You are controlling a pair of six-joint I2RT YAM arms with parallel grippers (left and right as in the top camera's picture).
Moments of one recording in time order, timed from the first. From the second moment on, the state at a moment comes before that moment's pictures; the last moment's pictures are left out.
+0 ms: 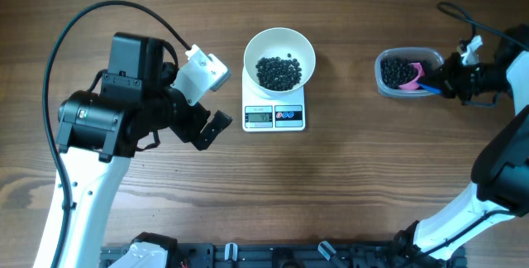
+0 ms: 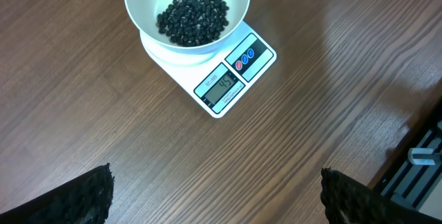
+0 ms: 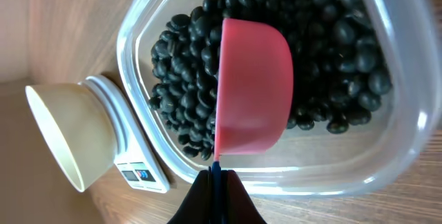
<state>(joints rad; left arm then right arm) -0.24 1.25 1.44 -1.23 0.34 0.49 -0.49 1.98 1.49 -1.07 -0.69 0.05</state>
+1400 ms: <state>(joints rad) -0.24 1.25 1.44 -1.23 0.34 0.49 -0.34 1.95 1.48 -1.13 -1.26 -0.10</state>
